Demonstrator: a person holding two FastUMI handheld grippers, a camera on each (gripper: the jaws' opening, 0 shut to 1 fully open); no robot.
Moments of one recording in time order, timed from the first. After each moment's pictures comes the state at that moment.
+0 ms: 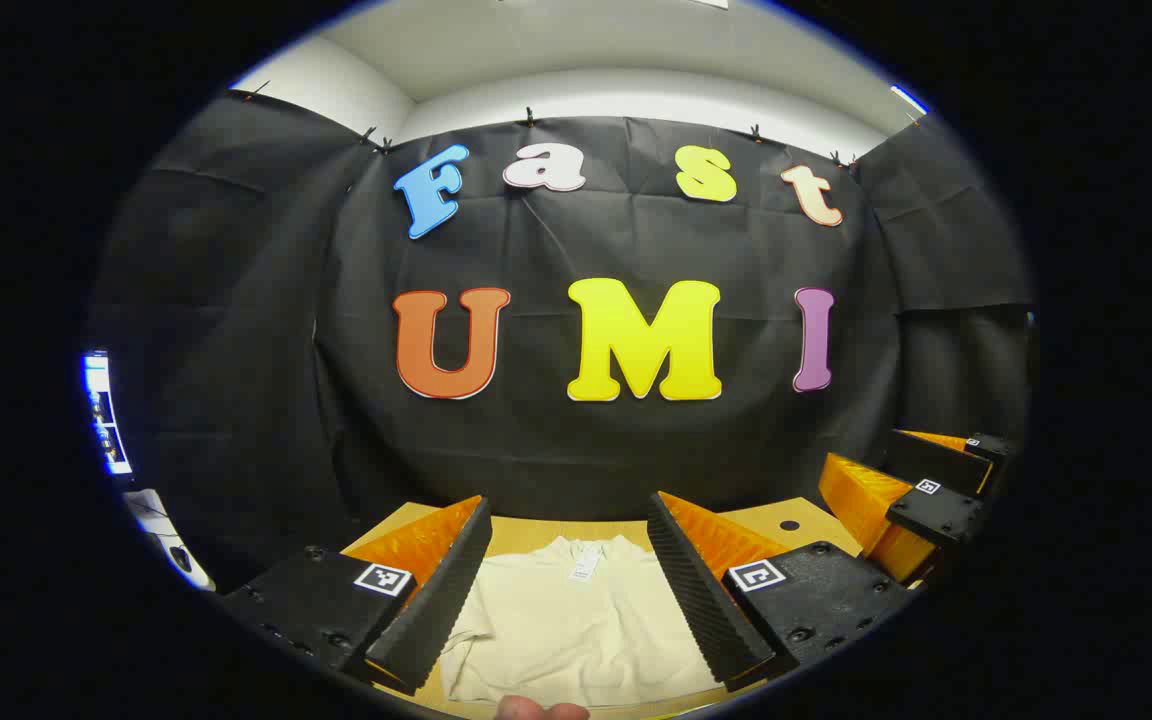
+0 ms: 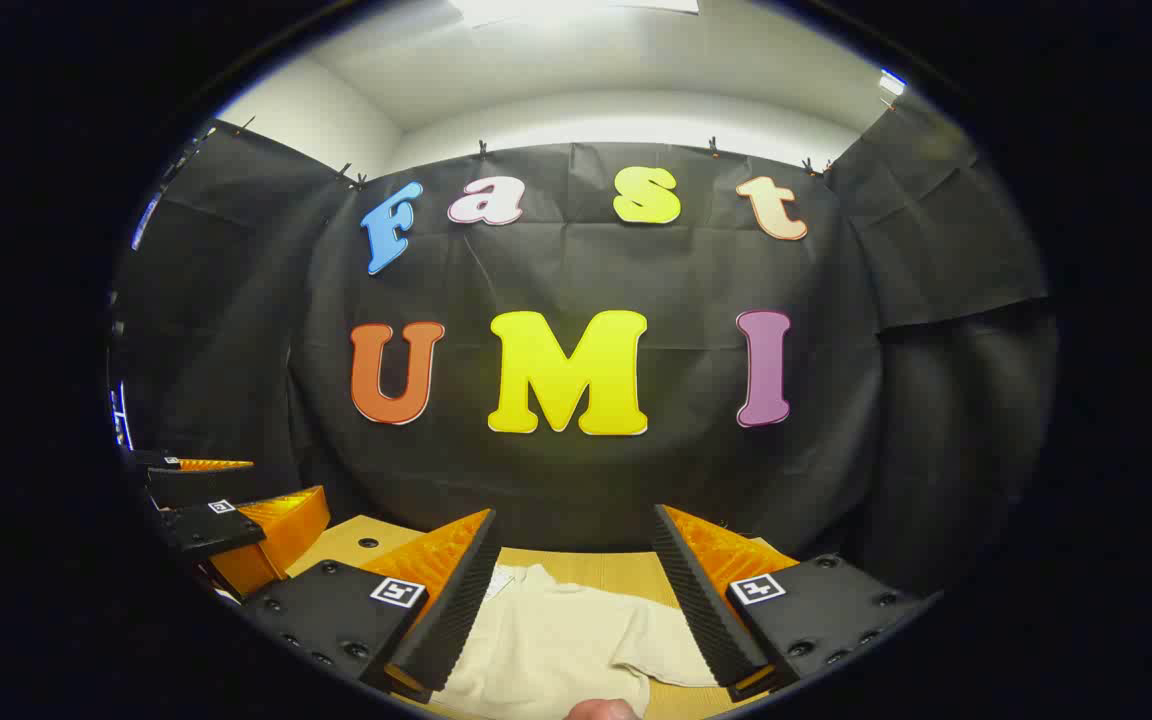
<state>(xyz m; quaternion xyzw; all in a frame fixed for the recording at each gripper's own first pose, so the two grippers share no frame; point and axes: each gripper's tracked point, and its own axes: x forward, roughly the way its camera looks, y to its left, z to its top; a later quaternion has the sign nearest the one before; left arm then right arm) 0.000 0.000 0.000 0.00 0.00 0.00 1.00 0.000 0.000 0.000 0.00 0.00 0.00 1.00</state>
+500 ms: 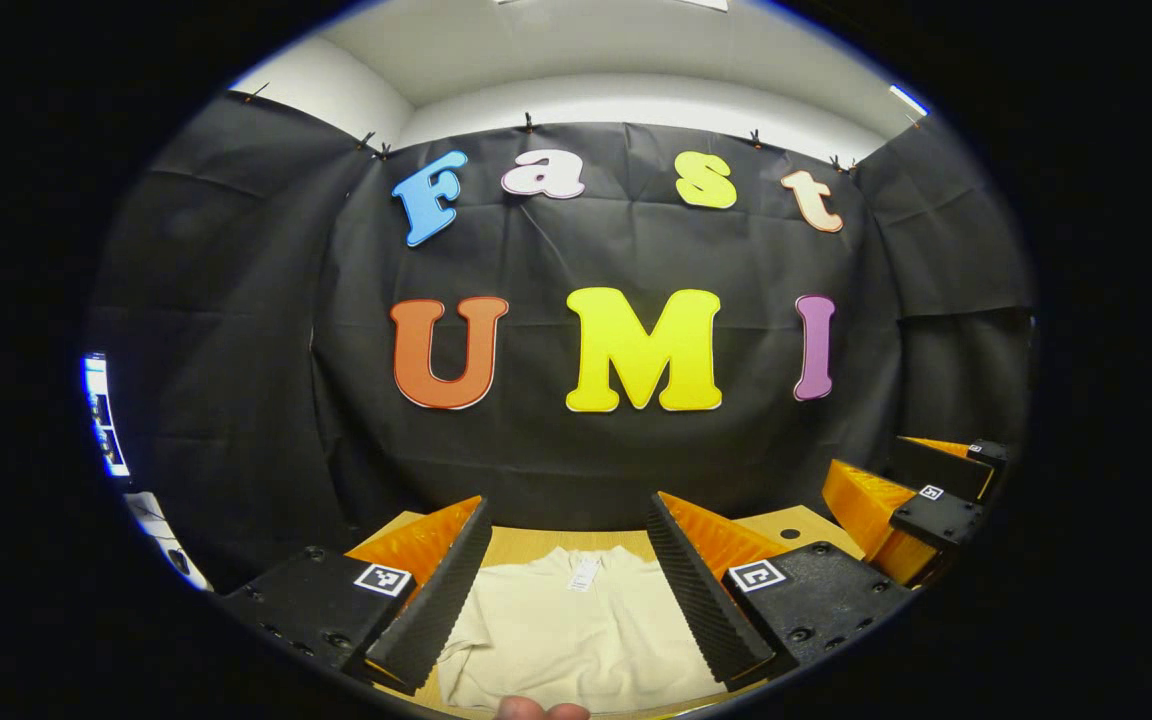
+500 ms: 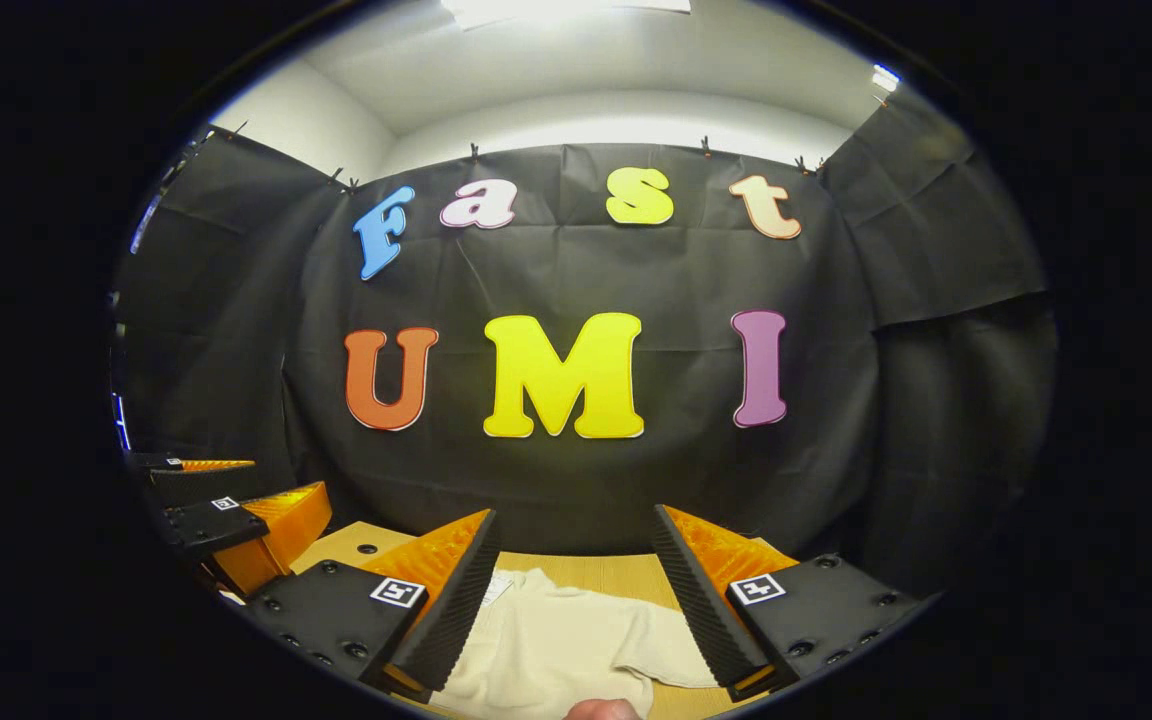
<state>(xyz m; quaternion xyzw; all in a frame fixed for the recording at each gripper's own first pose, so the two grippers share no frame) 0.007 -0.002 0.006 -0.01 -0.01 0.00 1.00 0.002 -0.002 0.001 0.01 0.00 0.00 1.00</state>
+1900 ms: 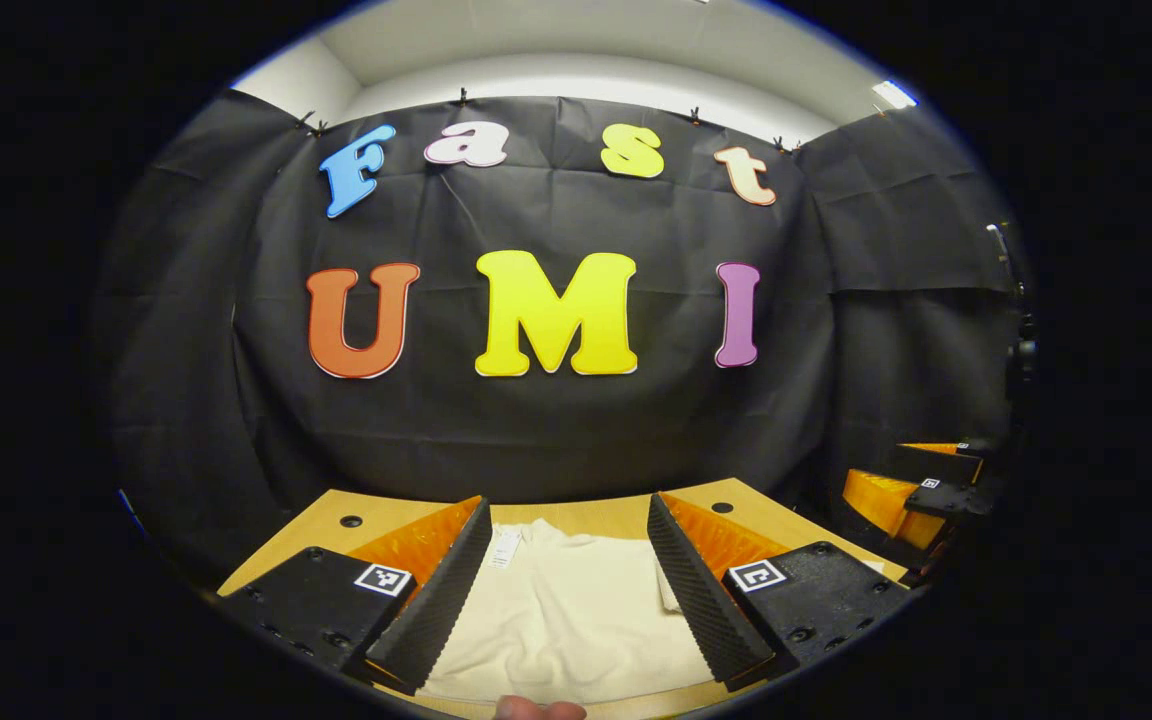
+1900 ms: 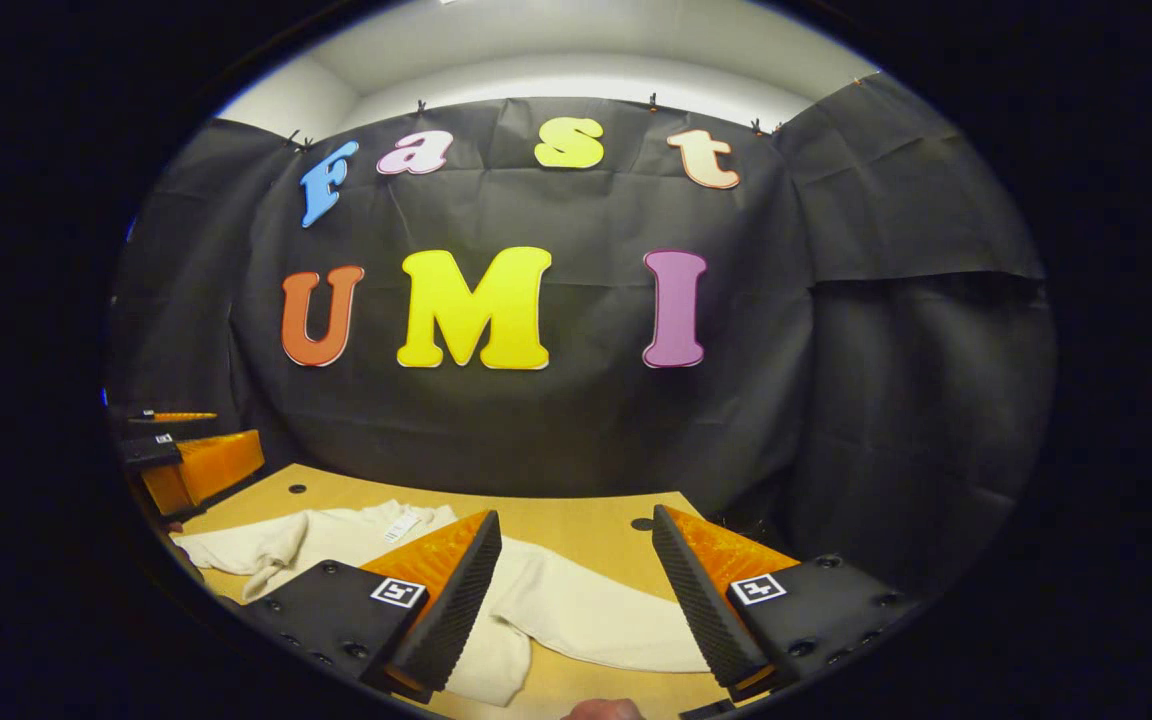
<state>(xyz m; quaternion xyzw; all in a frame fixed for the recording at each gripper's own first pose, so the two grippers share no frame) 0.010 -0.096 -0.034 0.00 0.03 -0.11 0.99 -0.032 -0.180 -0.068 -0.02 0.09 -0.09 0.99</state>
